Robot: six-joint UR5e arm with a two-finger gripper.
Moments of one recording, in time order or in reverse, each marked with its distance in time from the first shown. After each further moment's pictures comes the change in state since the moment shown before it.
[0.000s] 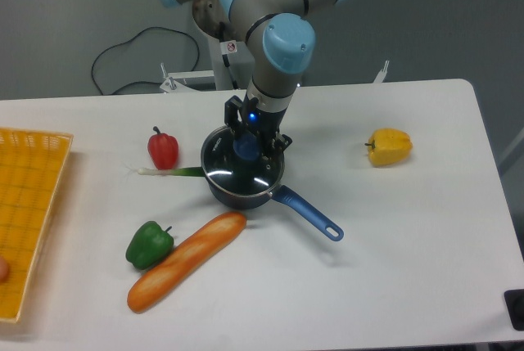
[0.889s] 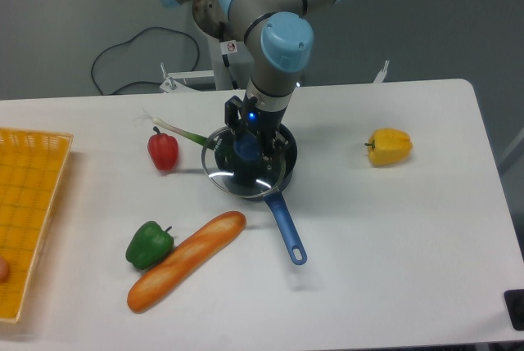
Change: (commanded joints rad) arm -0.002 0.008 0.023 -0.008 0.034 0.011
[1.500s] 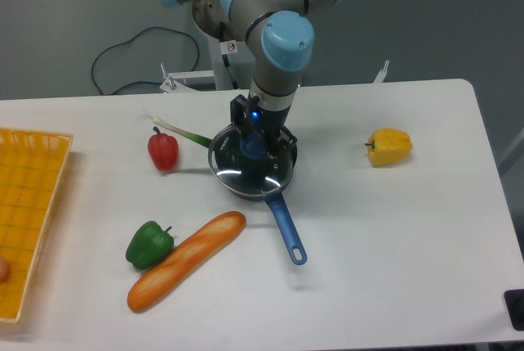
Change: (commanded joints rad) arm 0.006 0.003 -0.026 0.000 0.018 0.046
